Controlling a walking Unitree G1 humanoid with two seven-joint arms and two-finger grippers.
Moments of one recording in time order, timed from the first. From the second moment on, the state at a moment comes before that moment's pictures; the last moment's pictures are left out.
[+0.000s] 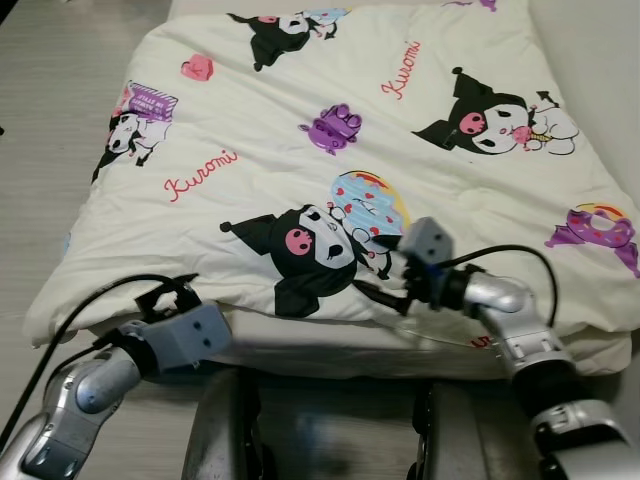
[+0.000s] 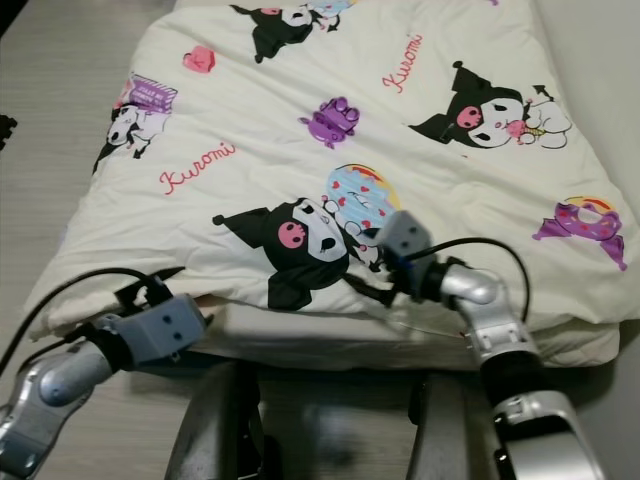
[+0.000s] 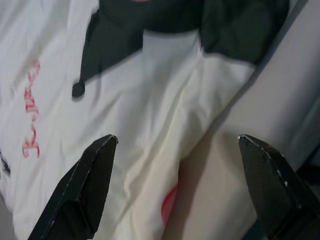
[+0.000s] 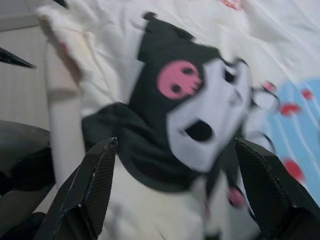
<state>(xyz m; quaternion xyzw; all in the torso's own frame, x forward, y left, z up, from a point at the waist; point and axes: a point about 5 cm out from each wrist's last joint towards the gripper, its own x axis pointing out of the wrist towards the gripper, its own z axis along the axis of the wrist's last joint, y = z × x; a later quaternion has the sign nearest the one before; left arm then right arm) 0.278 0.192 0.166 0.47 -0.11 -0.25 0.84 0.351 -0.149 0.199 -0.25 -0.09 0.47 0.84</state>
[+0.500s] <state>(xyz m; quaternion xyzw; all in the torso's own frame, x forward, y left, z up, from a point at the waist) 0.282 0.201 0.132 0.55 -0.09 -0.28 0.78 0.327 -0.131 0.167 -0.37 -0.05 0.55 0.75</state>
